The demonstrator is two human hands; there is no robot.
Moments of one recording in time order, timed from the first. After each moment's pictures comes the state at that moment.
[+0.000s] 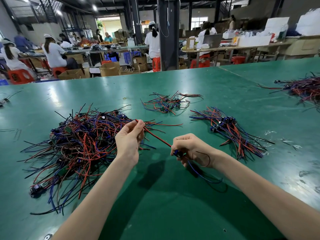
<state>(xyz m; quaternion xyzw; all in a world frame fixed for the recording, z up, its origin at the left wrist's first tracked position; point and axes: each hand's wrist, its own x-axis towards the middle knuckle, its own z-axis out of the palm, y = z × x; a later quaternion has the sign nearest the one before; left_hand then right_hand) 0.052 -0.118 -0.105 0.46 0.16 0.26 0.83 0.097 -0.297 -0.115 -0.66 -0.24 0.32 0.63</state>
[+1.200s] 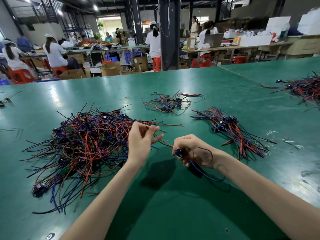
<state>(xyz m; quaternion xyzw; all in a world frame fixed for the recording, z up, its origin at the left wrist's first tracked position) 0.055 -0.133 -0.123 0.61 0.04 0.30 0.73 0.093 -0.297 -0.115 -0.68 -0.24 0.31 0.62</state>
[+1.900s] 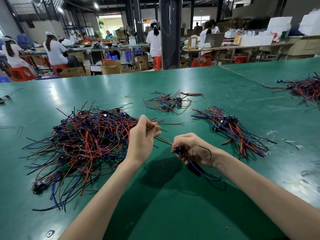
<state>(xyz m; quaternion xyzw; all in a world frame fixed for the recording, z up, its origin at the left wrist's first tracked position) 0.053 -0.126 -0.119 0.78 -0.02 0.36 0.50 0.091 -0.293 -0.112 -0.67 -0.23 0.32 0.63</state>
